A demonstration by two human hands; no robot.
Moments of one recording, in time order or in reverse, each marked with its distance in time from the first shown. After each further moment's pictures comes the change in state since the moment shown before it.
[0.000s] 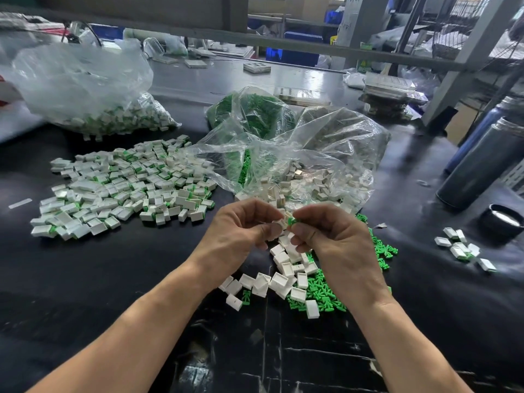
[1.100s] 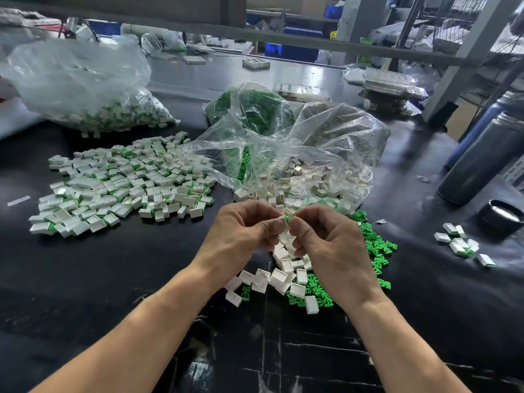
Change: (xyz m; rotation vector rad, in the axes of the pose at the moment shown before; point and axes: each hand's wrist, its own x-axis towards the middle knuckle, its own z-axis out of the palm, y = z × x) left_hand 0.000 -0.008 0.006 -0.057 0.042 0.008; right_hand -0.009 -0.005 0.004 -0.306 0.030 0.006
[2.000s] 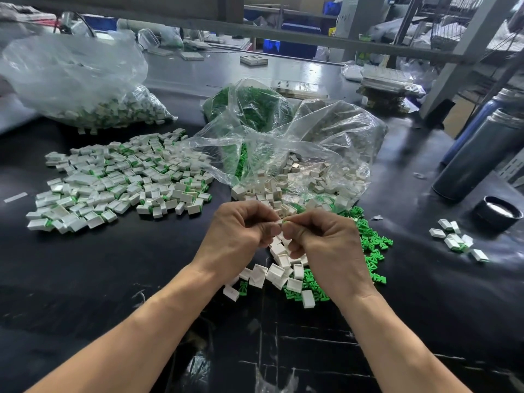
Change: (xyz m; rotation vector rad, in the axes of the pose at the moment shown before) left_hand -0.004 -0.003 0.004 0.149 0.047 0.063; right_hand 0.001 0.005 0.004 0.155 -0.021 0.059
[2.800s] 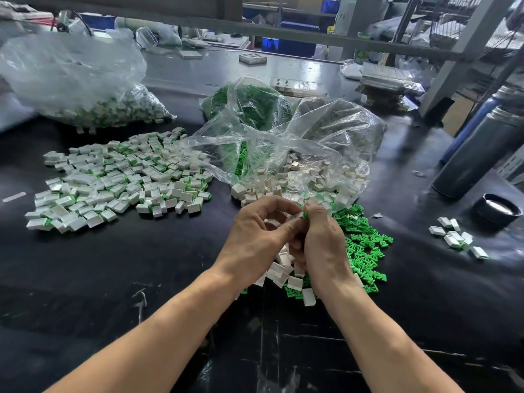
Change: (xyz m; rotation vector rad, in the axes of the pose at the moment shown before) left_hand 0.000 -0.002 0.028 -0.079 -0.020 0.086; right_hand 0.005 -0.002 0.023 0.160 0.104 0.250
